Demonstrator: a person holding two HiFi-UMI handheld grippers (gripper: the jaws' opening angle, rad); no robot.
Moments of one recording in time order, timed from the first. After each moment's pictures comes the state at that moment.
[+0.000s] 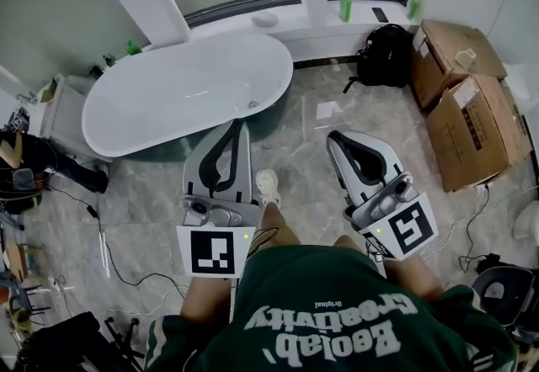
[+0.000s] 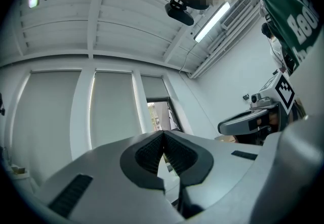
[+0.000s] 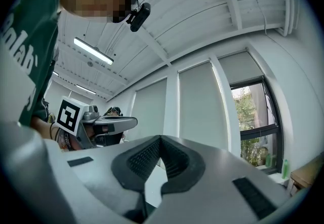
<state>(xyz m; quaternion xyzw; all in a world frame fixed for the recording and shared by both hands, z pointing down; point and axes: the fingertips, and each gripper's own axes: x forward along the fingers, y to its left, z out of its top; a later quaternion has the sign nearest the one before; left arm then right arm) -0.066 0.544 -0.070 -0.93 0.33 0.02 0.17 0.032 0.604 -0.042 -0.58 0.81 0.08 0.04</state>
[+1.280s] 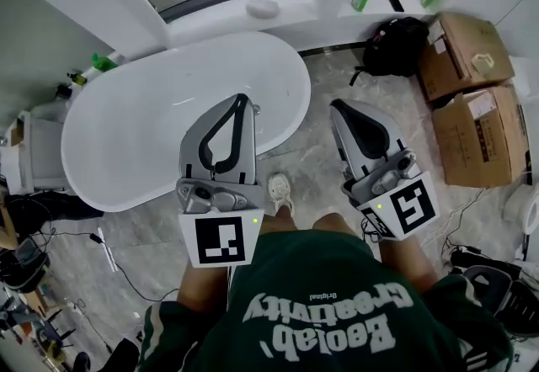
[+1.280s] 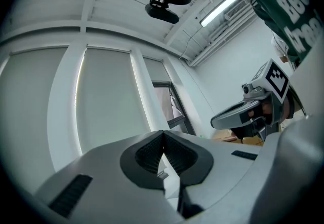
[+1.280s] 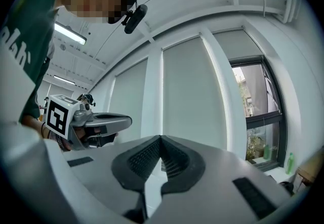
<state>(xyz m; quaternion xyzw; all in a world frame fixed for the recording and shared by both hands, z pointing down) -0.002 0.177 -0.051 -0.94 0.29 -0.03 0.18 0.089 0.233 -0.025 -0.63 0.78 0.01 0.01</state>
